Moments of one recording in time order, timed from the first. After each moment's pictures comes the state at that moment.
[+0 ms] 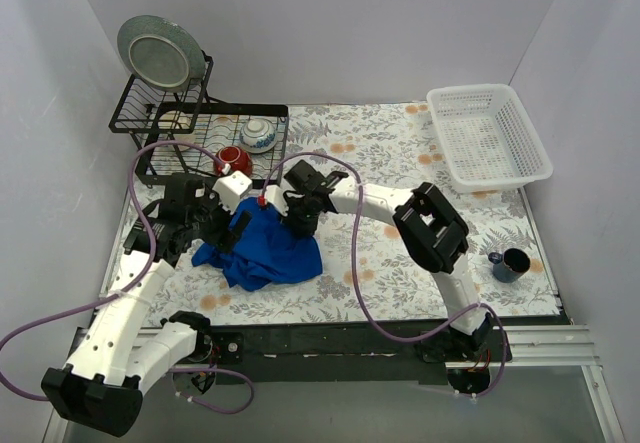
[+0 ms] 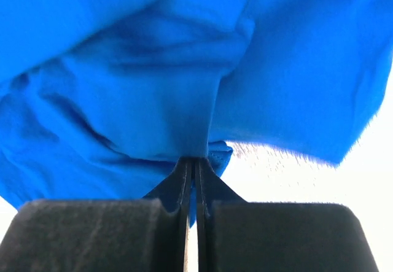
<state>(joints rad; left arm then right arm) -0.28 0.89 0.97 -0.88 0.17 0.37 0.89 2.14 1.59 -0.52 -0.40 -0.49</state>
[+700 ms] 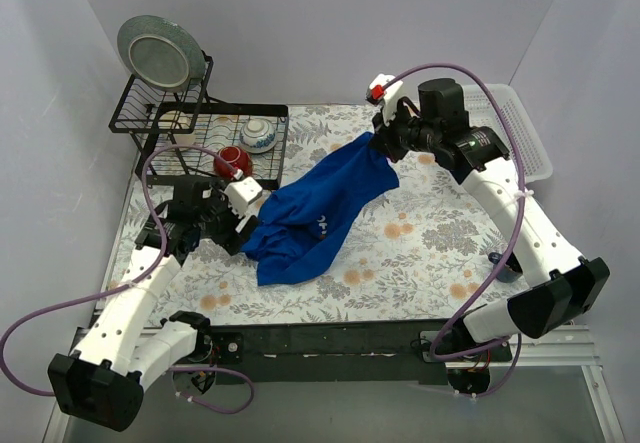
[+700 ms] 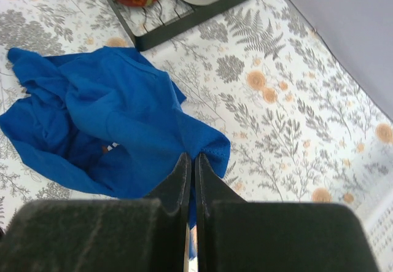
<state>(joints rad) -0.28 0.93 0.89 -0.76 0.26 0.48 0.48 1.42 1.57 -0.65 -0.40 -0.33</state>
